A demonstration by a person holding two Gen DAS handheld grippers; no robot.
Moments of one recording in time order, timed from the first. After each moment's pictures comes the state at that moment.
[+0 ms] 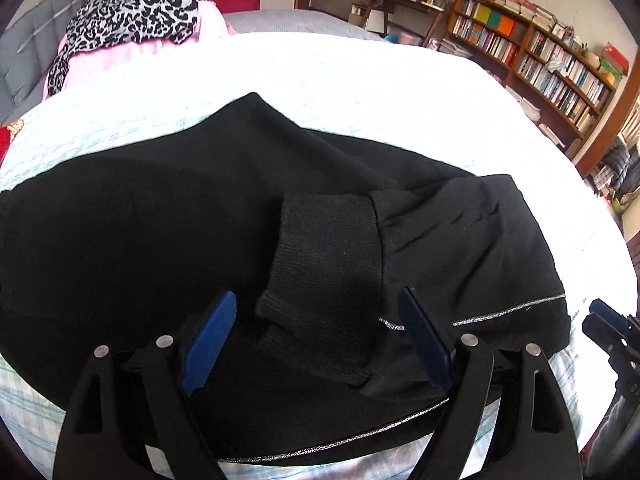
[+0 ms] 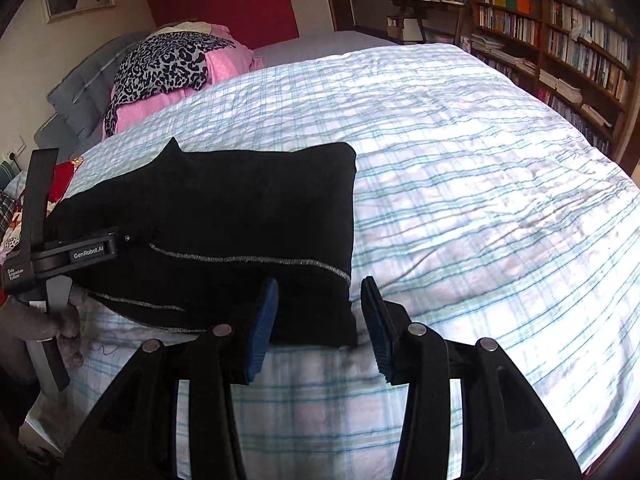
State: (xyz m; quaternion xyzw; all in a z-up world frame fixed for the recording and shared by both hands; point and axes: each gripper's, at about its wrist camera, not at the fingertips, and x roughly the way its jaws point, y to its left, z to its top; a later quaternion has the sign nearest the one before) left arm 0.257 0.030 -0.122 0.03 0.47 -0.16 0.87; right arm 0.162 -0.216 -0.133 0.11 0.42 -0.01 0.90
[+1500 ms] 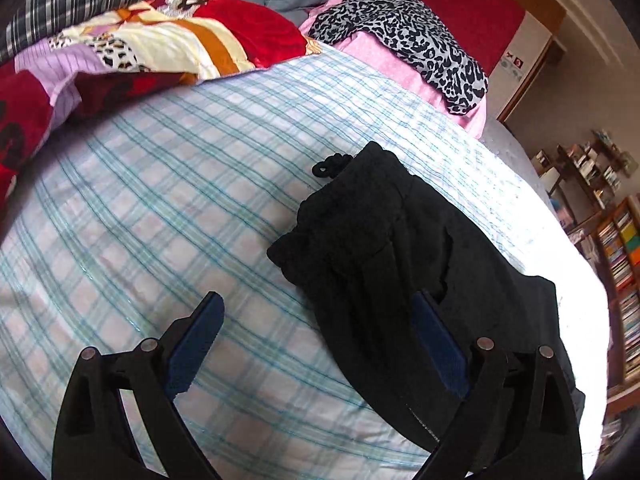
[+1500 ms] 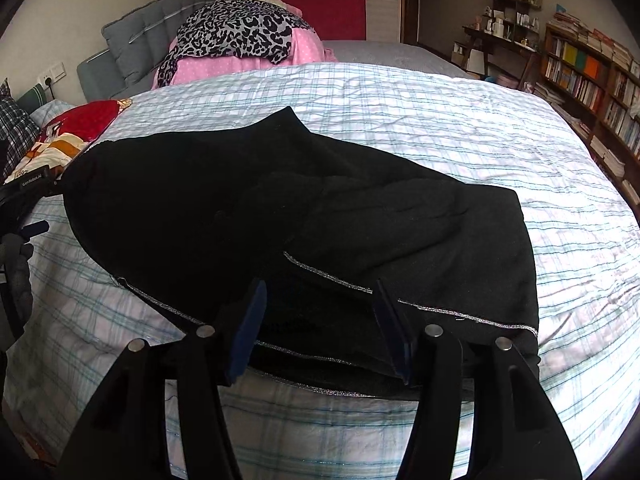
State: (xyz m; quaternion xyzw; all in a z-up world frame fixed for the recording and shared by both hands) left arm 0.247 0.352 -0.112 -0.25 0.40 0.15 0.87; right arm 0.216 -0.054 -0.136 0.01 0.42 0.07 0.91
